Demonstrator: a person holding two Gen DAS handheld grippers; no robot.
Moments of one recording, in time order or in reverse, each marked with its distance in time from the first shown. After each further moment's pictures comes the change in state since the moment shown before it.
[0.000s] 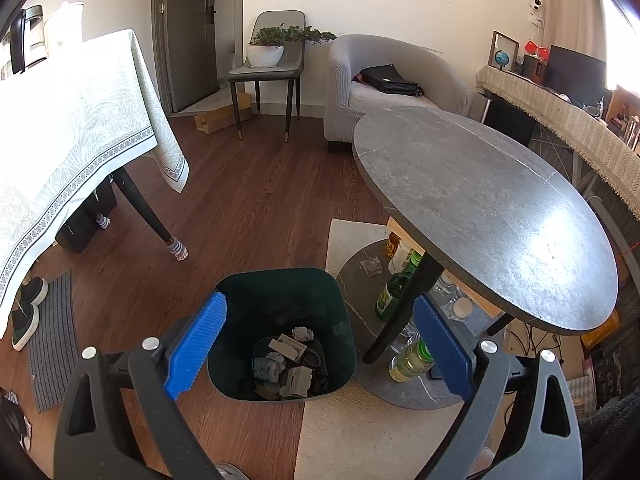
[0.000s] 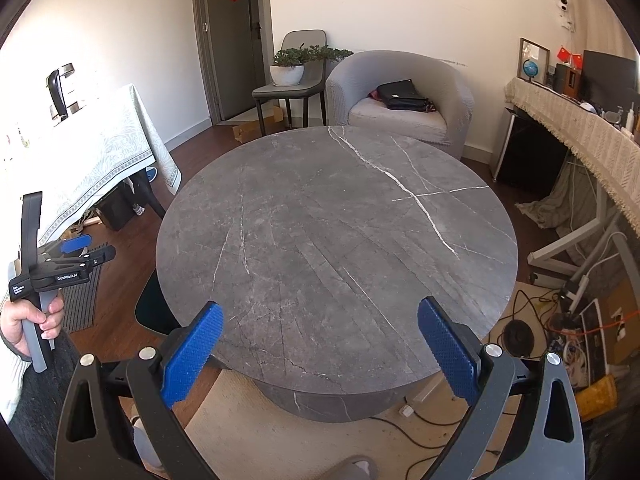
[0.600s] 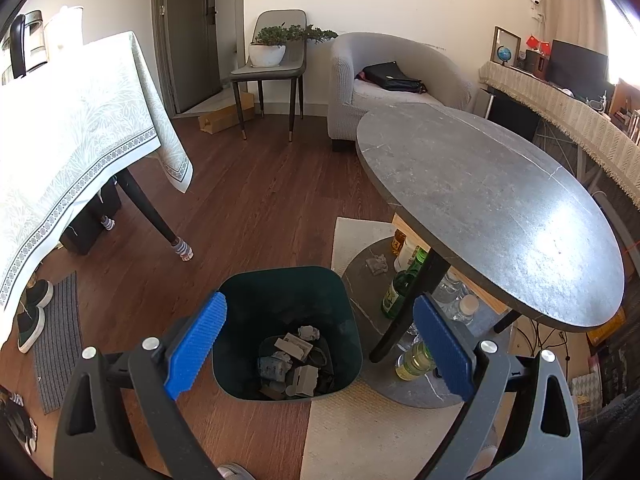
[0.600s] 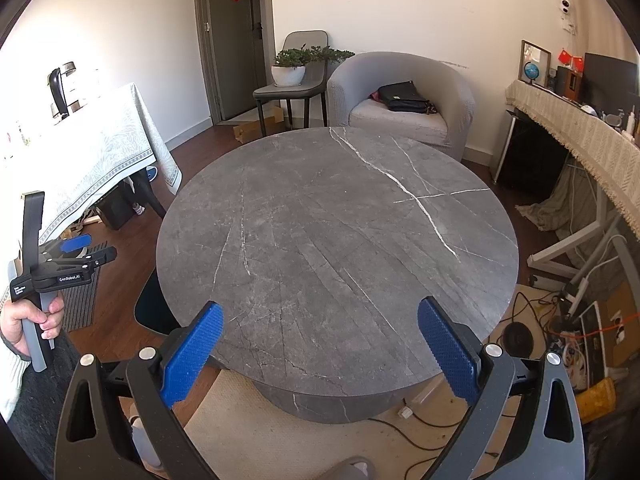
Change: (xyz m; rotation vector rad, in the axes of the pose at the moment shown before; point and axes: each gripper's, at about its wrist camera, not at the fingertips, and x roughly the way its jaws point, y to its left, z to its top) left arm 0.002 -0.003 0.000 0.012 0.005 0.022; right arm 0.000 0.001 0.000 -0.005 -0.003 0.001
